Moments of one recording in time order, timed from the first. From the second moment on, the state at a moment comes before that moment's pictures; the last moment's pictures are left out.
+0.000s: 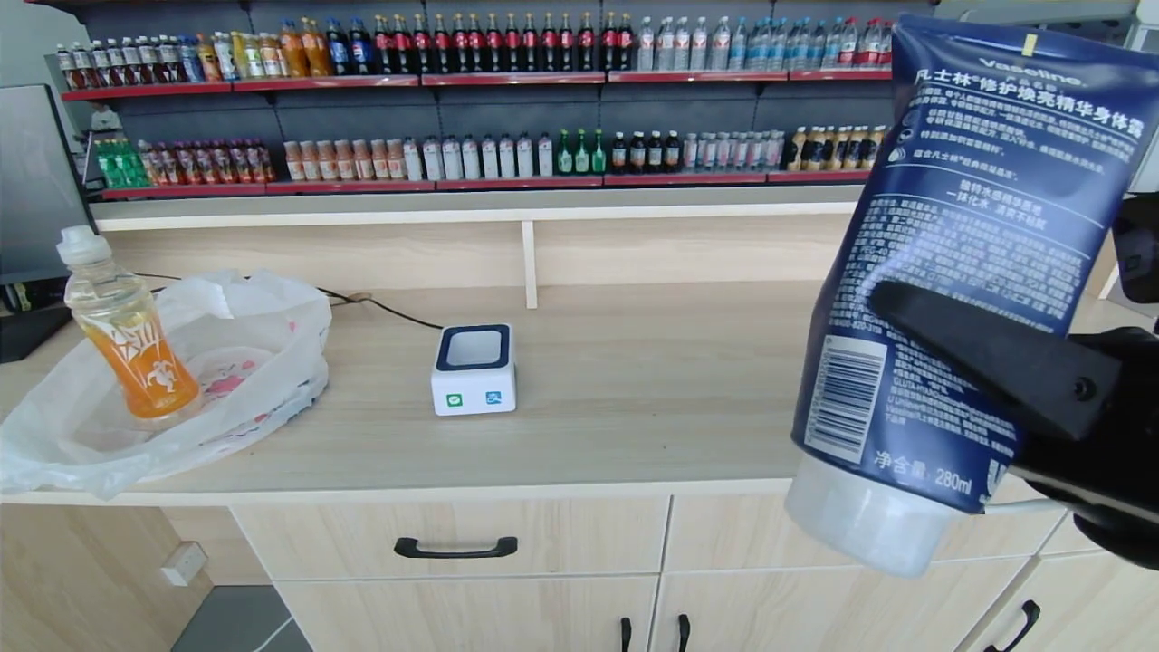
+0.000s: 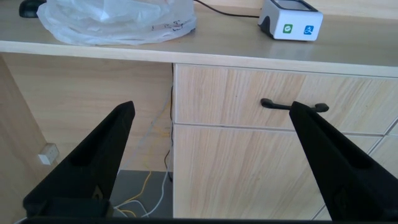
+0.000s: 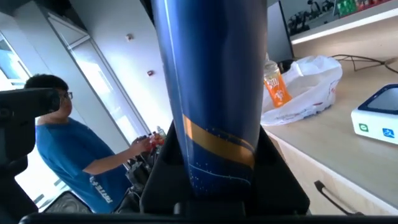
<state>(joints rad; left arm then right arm) 0.00 0.00 0.00 0.00 0.00 0.00 0.65 1.41 -0.42 -1.50 0.55 0.82</state>
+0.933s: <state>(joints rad) 0.00 0.00 0.00 0.00 0.00 0.00 0.78 1.50 -0.49 -1.51 0.55 0.80</state>
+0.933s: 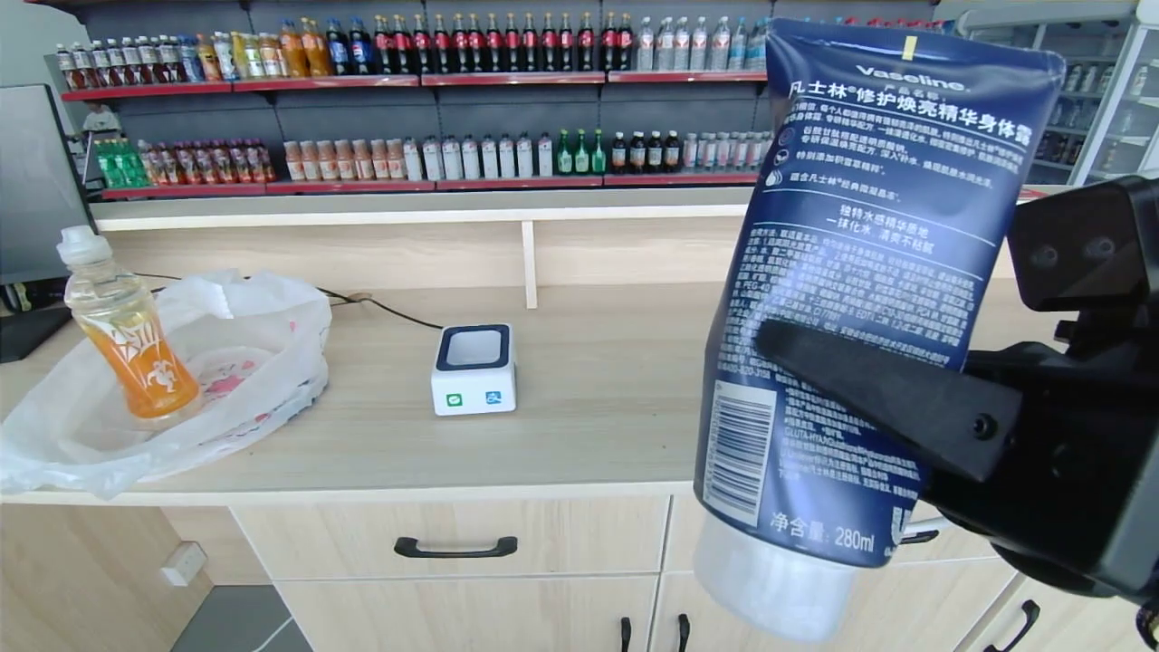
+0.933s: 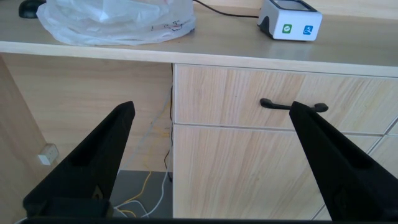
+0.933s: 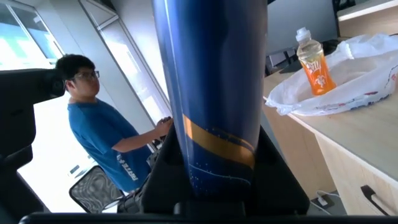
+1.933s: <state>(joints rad) 0.00 0.00 0.00 0.00 0.00 0.00 0.78 1.52 -0.50 -1.52 0.55 0.80</state>
